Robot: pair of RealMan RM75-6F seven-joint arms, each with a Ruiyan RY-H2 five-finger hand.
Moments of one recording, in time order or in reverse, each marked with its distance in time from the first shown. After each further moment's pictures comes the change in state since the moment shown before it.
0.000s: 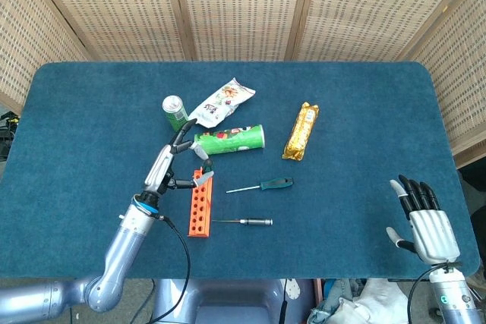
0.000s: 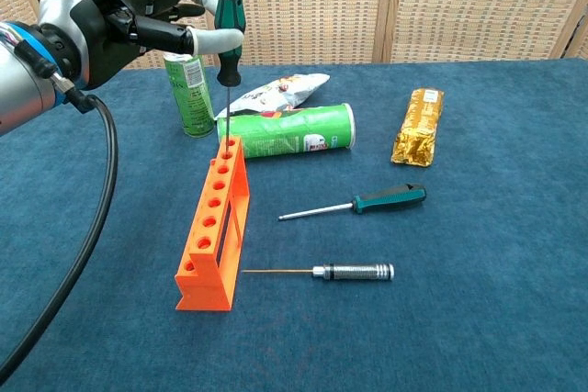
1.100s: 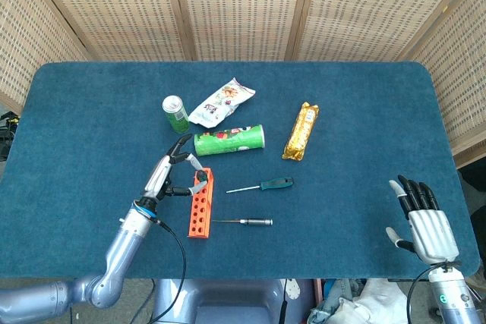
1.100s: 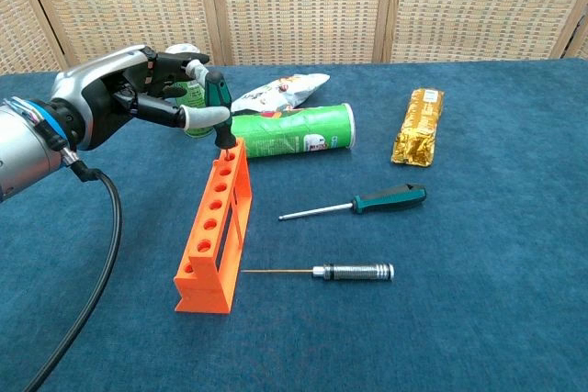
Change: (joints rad) left arm 0.020 -0.043 0.085 0.172 0.030 -0.059 -0.077; right arm 0.003 -0.004 0.000 0.003 0.007 -0.009 -0.005
